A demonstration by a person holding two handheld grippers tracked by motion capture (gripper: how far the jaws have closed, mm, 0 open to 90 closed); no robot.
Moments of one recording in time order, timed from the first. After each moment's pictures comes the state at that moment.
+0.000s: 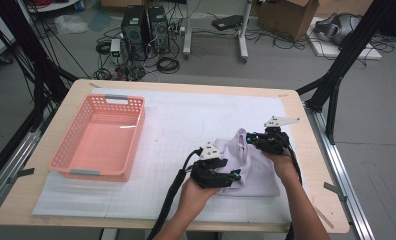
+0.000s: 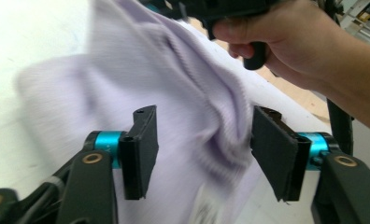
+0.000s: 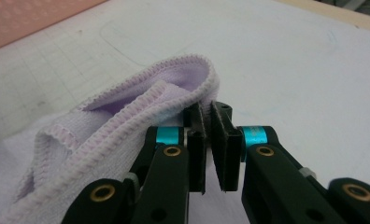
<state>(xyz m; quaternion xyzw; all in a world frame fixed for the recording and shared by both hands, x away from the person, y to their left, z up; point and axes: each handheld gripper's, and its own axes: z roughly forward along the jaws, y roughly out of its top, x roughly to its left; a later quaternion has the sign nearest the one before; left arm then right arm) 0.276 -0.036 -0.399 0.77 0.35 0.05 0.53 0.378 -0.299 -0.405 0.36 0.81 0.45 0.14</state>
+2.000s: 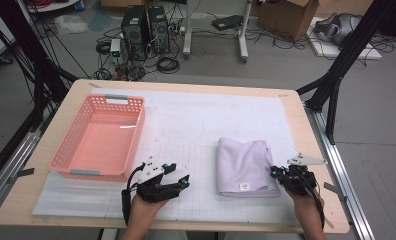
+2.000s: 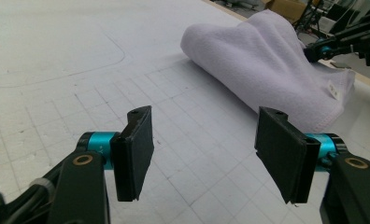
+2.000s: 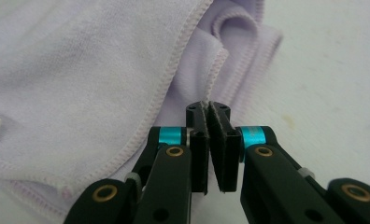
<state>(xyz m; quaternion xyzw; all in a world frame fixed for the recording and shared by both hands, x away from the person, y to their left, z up) 0.245 0.084 -0.433 0.73 0.37 0.15 0.55 0.268 -0.343 -0.425 0.47 0.78 0.35 0.20</state>
